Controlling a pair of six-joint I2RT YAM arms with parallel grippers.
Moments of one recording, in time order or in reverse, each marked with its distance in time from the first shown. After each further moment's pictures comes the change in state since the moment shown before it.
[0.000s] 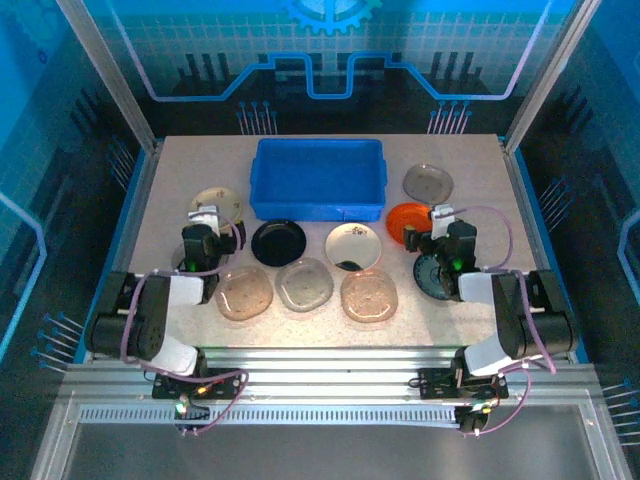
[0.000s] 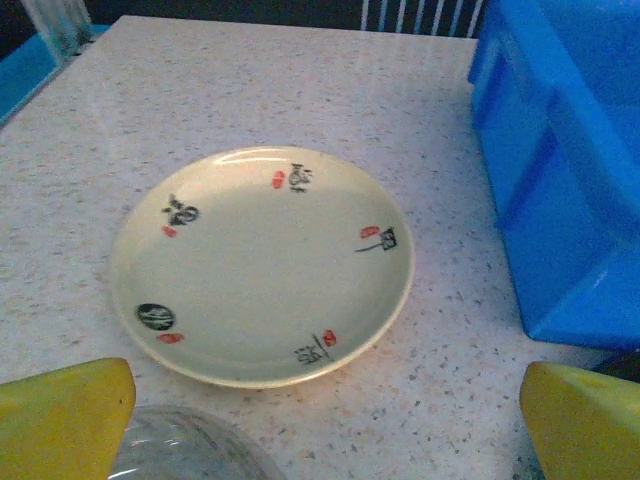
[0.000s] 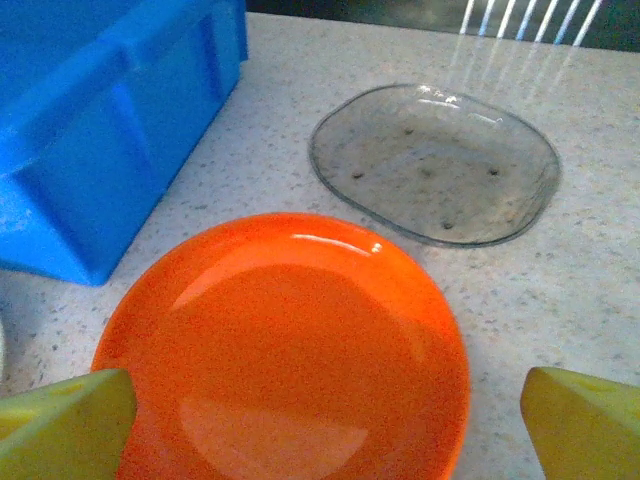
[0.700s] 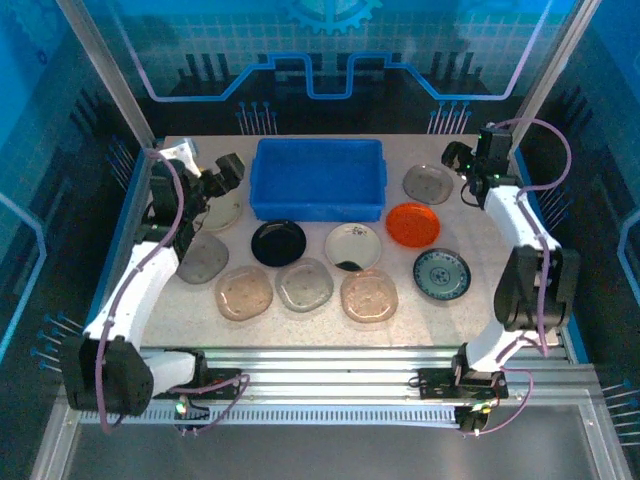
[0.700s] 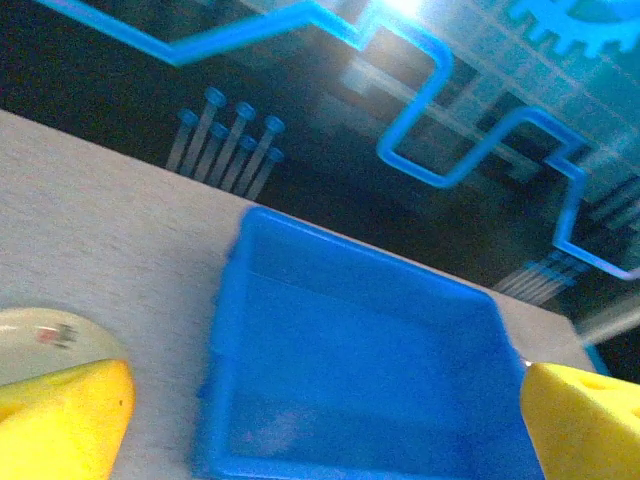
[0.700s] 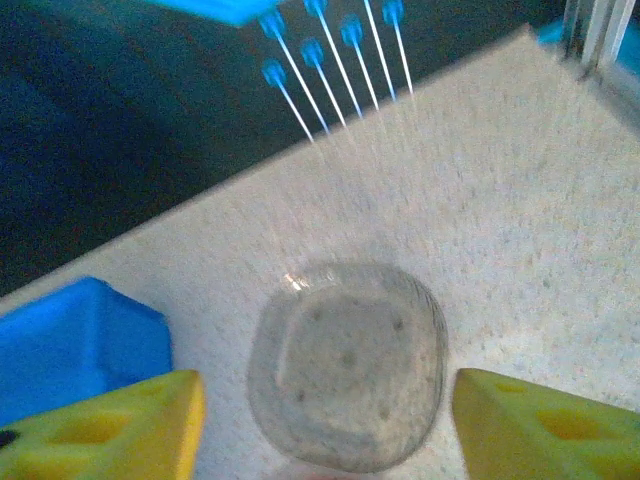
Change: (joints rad) left arm 0.003 -0.209 0.604 -0.711 0.346 -0.420; right arm -0.171 0.247 0.918 -0.863 -0.003 0.506
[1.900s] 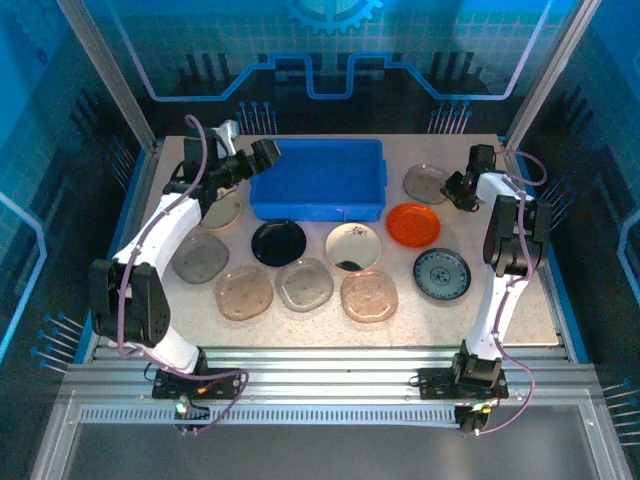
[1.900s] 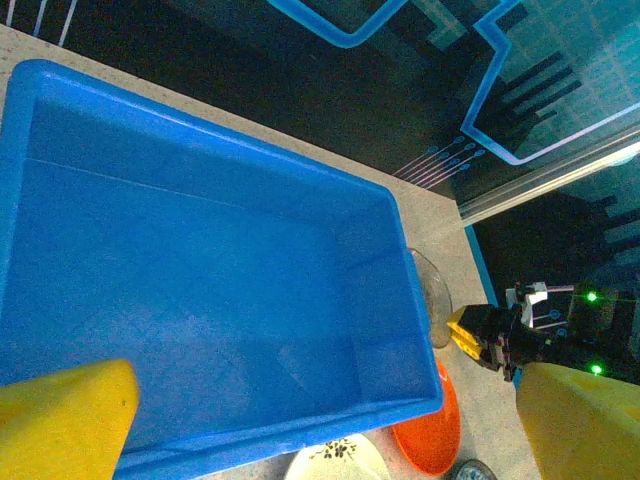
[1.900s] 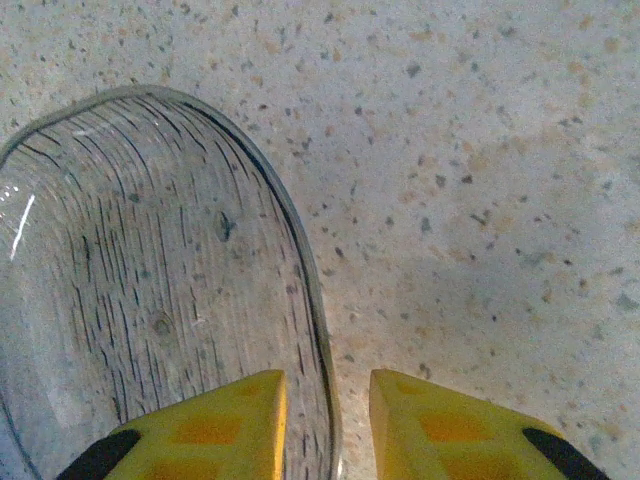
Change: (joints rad) left arm -0.060 0.357 0.273 -0.071 0.289 -0.086; right arm -0.069 0.463 0.238 -0.209 -0.138 0.207
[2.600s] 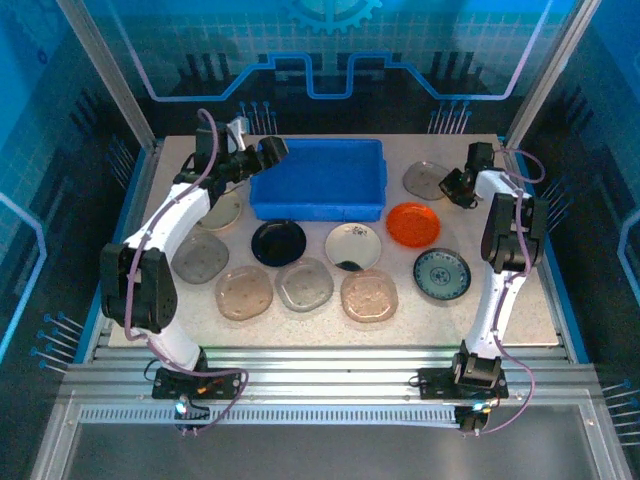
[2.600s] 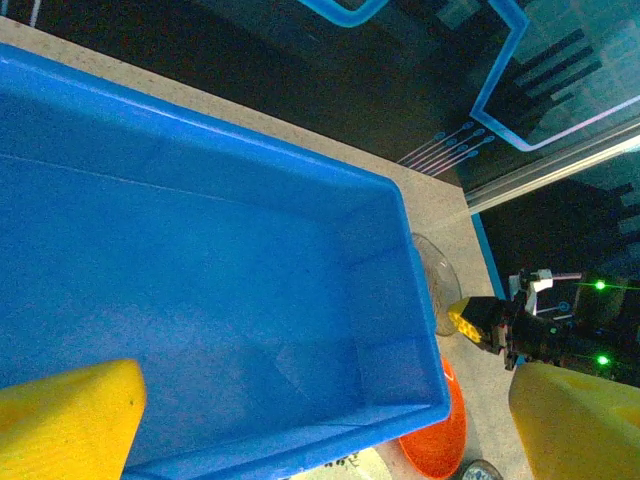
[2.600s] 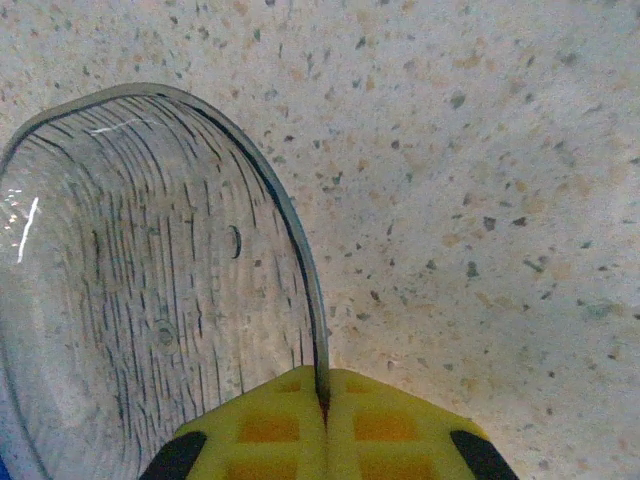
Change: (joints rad) left arm -0.033 0.095 0.094 -0.034 -0.004 0.011; right arm 0.002 0.029 0.055 -0.012 -0.001 0.027
